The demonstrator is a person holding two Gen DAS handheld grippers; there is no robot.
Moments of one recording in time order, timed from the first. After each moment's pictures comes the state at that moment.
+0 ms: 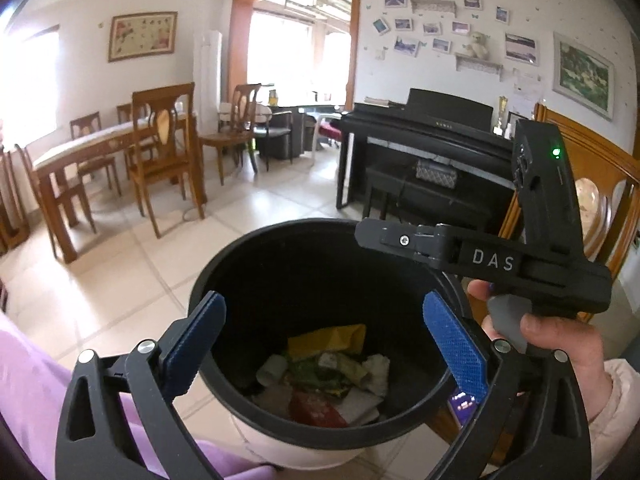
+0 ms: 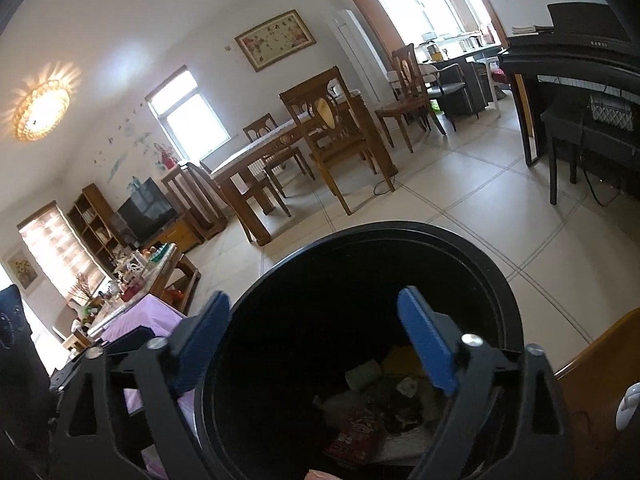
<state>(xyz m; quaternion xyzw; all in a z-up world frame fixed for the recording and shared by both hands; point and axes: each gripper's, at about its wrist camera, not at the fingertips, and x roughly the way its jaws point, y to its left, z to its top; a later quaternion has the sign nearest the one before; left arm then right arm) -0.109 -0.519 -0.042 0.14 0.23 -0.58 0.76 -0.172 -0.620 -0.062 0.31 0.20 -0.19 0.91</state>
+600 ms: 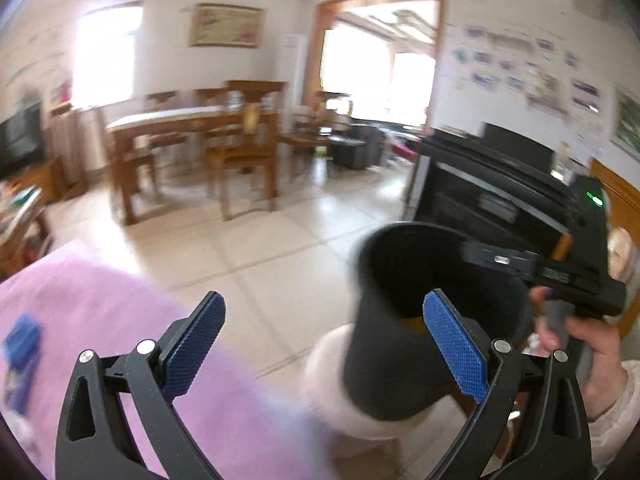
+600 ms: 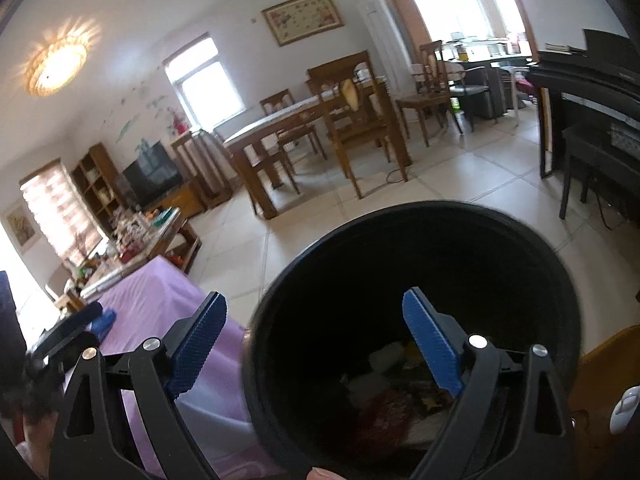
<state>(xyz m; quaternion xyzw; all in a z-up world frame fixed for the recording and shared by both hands) -0.017 -0.360 -0.018 0.08 0.26 -0.47 0.84 -0.136 -0.567 -0.052 0.26 0.25 -0.16 0.92</state>
